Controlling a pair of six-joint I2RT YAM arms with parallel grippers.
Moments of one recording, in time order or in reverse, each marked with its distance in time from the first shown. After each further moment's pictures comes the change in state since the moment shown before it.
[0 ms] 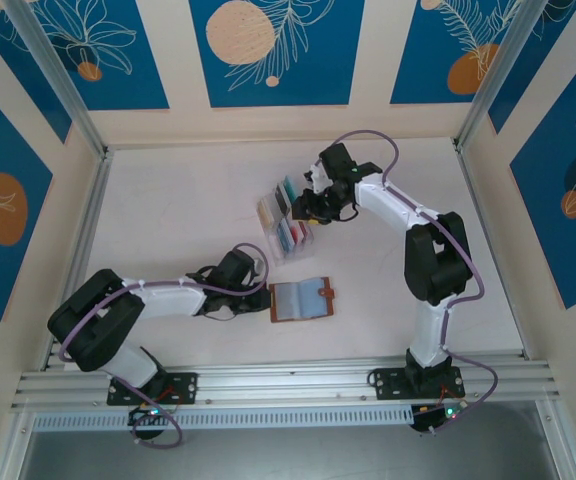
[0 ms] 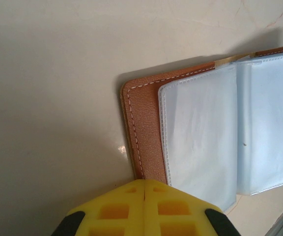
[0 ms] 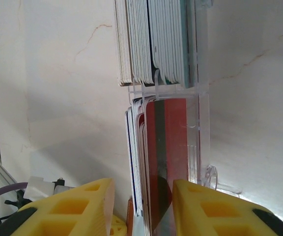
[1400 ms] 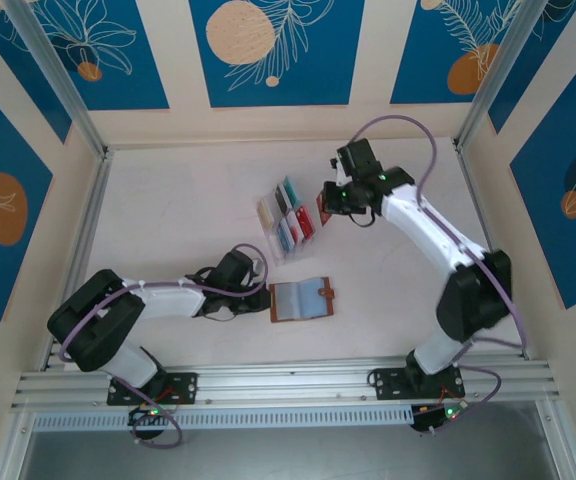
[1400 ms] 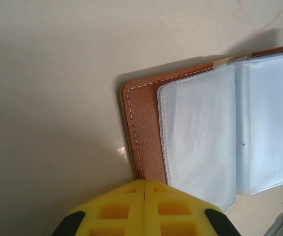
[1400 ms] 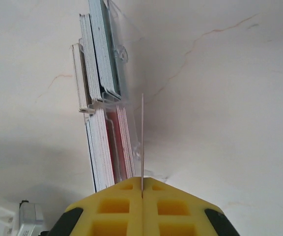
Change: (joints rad) left arm 0.004 0.000 -0.018 0.033 0.007 0.001; right arm 0.031 -0.372 -0.159 -0.006 0.419 0.031
